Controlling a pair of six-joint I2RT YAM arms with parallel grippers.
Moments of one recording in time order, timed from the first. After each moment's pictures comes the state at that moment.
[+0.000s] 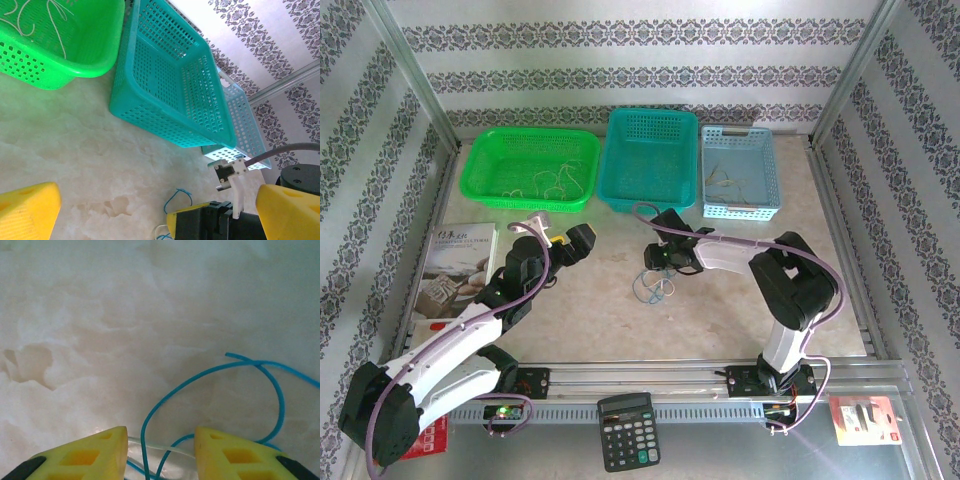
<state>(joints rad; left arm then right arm) -0.49 0.91 0.47 0.12 -0.10 -0.82 0.64 1.78 0.97 -0.27 -0.06 0.50</state>
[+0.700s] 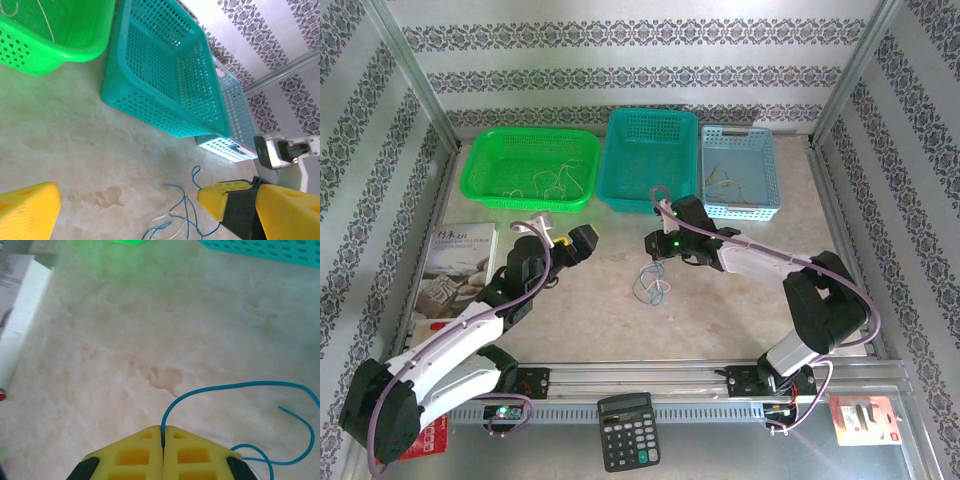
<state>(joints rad) -0.49 0.94 0.47 0.14 -0.04 -0.84 0.55 1.56 0.88 -0.07 -0.41 0.44</state>
